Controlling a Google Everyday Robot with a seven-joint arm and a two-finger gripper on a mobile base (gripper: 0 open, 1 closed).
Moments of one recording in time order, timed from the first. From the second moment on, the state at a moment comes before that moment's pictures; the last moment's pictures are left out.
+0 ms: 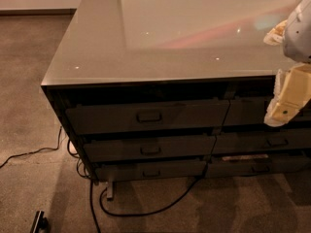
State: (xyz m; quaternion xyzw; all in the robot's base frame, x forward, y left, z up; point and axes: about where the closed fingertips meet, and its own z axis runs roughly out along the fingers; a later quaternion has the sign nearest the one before) arm 0.438 -0.217 0.976 -0.60 0.78 -0.03 0.16
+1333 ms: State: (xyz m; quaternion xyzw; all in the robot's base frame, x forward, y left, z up) arm 0.469 -0.118 0.890 -0.70 0.69 0.00 0.18
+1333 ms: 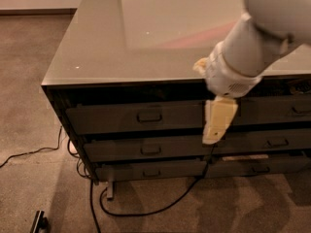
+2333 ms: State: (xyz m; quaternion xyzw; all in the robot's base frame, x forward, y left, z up) arm 0.474 -0.068 0.802 -0.74 0.66 -0.01 0.13
